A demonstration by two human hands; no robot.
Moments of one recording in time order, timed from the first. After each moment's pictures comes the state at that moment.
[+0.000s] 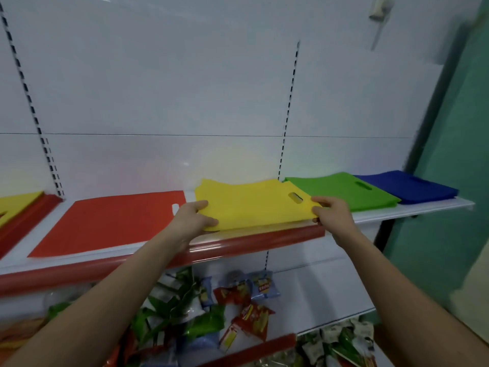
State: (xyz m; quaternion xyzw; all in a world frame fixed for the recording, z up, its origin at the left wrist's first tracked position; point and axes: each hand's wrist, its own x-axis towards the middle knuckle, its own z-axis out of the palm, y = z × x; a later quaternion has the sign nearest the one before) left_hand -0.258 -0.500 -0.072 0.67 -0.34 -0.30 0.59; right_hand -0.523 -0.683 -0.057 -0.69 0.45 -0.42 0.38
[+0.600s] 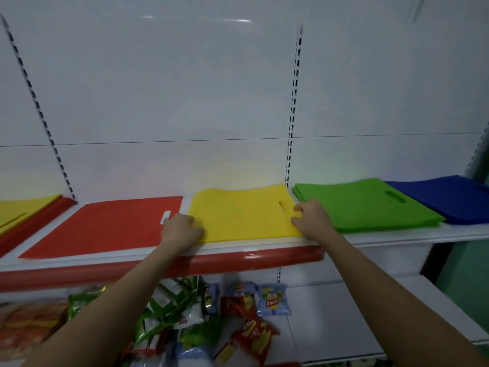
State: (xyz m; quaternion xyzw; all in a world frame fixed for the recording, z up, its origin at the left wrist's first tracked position) left_hand -0.265 -0.560 -0.086 0.92 -0.28 -0.04 0.27; right_hand -0.484 -0.793 -0.072 -0.88 0.38 -0.21 0.17
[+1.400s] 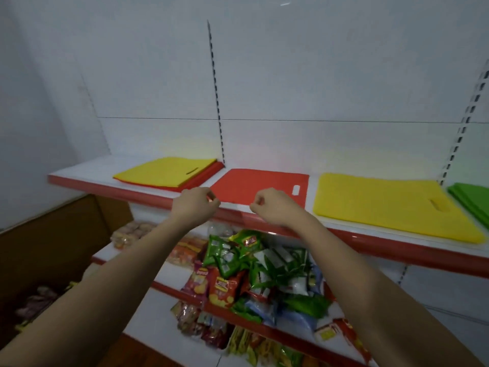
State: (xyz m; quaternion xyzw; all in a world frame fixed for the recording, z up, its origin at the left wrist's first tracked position) left_hand -0.250 -0.296 -0.048 0.96 -0.17 0.10 0.19; right_hand -0.321 -0.493 -0.045 -0.96 0.02 -0.09 0.28
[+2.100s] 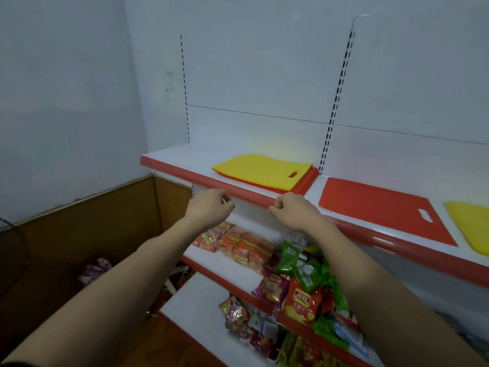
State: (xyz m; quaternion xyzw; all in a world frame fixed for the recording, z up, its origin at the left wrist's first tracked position) left_hand -0.154 -0.020 -0.067 0.95 -0.16 0.10 0.24; right_hand -0.193 -0.237 -0.057 -0.98 0.00 -0.07 0.19
